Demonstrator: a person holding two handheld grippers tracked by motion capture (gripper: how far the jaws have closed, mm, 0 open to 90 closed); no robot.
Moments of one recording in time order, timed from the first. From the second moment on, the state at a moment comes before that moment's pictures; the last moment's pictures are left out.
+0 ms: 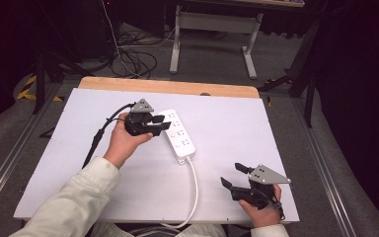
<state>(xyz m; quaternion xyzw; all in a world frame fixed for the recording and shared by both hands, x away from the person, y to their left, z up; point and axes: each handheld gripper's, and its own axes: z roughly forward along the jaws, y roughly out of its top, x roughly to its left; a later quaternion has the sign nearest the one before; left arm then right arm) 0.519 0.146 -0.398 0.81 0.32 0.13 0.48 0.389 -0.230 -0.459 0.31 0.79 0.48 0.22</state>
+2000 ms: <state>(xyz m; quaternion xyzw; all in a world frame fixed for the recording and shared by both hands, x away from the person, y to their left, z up) 0.372 0.293 -0.450 0.76 0.33 0.18 0.53 0.387 -0.227 -0.458 0.31 0.79 0.49 0.22</state>
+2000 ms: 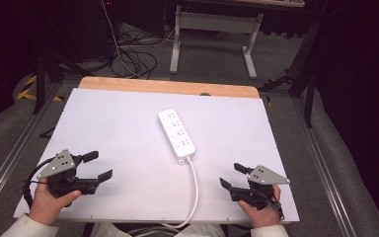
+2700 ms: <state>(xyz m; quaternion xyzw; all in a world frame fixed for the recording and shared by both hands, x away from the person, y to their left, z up) 0.364 0.306 -0.468 0.75 0.35 0.19 0.53 0.389 -0.227 -0.460 0.31 0.79 0.48 0.22</state>
